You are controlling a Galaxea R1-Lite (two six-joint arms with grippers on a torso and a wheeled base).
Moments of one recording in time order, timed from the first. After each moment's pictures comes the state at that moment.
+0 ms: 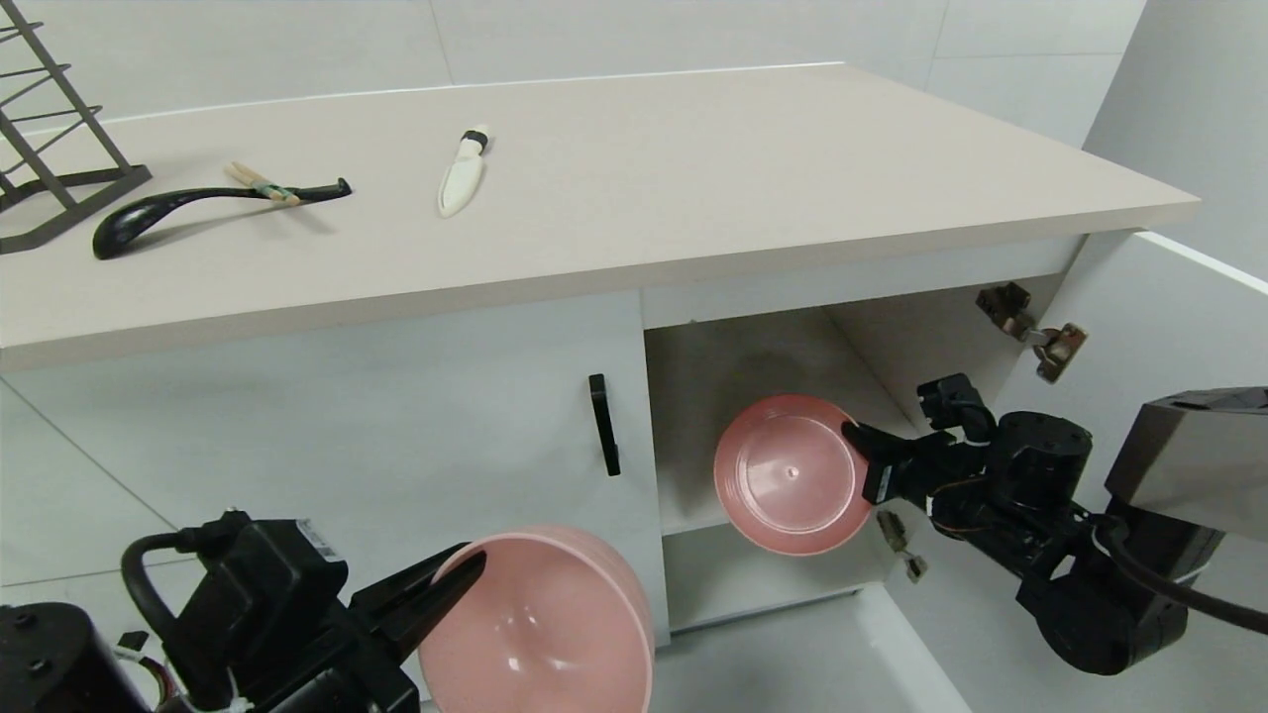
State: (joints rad) left arm -0.59 1.43 -0.01 -1.31 0.03 0.19; right arm 0.32 2.22 -0.63 -1.57 0.15 0.08
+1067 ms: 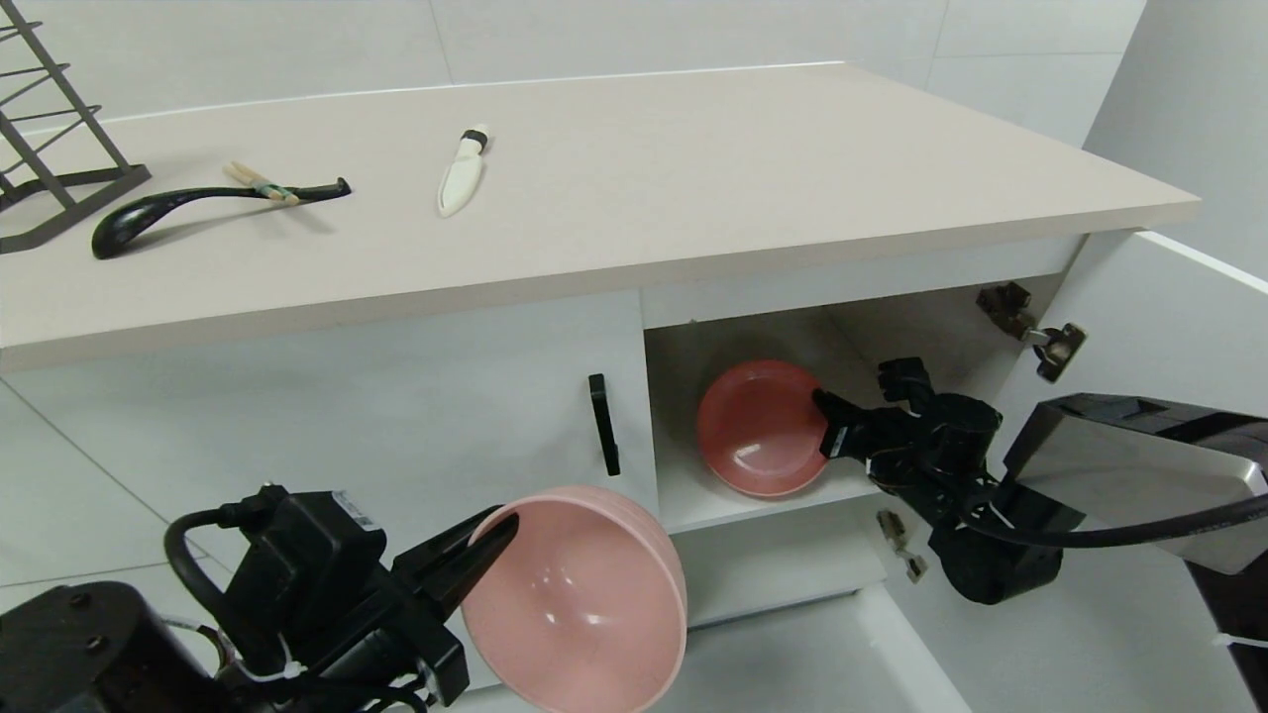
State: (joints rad) left arm -0.61 1.61 -0.02 -1.57 0.04 0.19; right arm 0.31 2.46 -1.03 -1.52 0.11 0.18
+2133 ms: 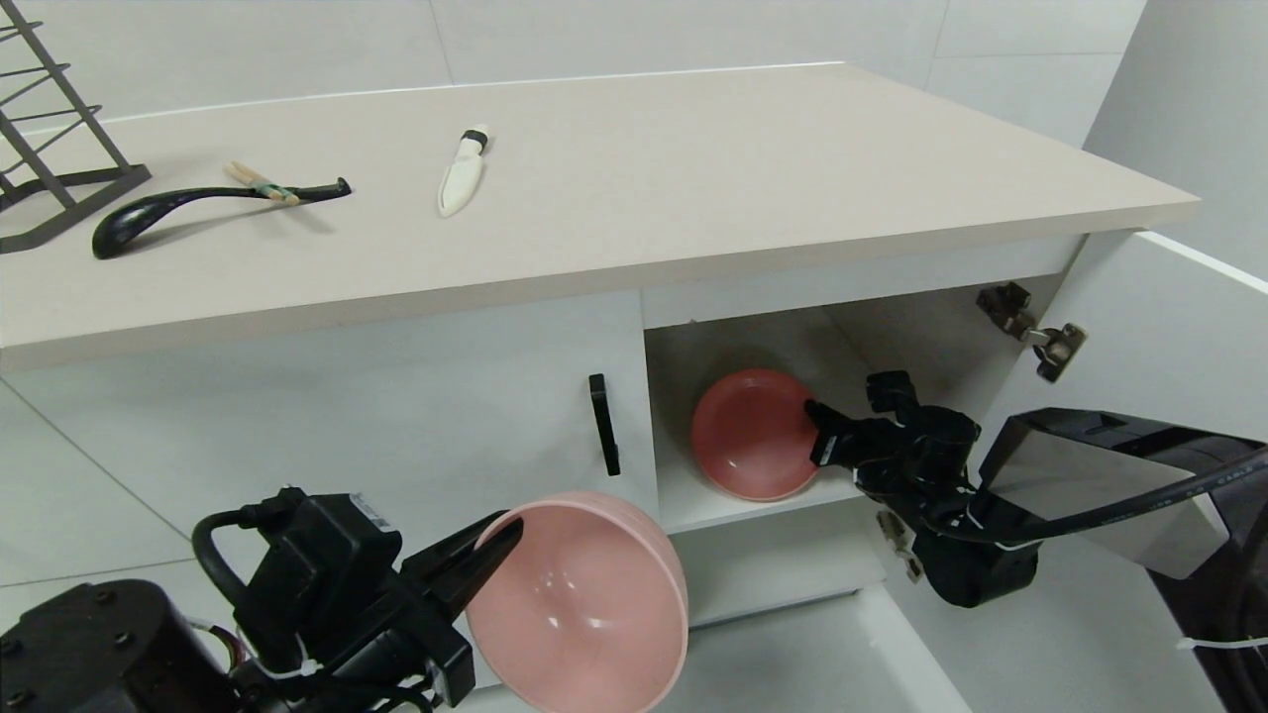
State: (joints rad) left arm -0.61 1.63 -0.02 -1.57 0.04 0.19; right arm 0.31 2.54 -1.10 -1.52 0.10 0.20
